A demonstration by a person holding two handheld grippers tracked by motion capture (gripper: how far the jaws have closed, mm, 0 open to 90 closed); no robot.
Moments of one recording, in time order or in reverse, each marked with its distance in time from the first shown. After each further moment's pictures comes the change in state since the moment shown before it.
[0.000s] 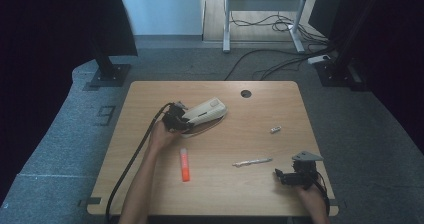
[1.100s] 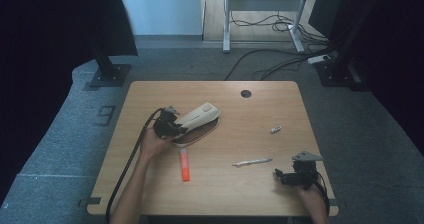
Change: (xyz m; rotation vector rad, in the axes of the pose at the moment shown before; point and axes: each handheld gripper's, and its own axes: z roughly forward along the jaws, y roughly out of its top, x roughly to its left) left arm -0.018 -0.025 -0.036 -0.013 0.009 -0.025; right arm 0.000 0.000 0.000 0.001 0.000 0.001
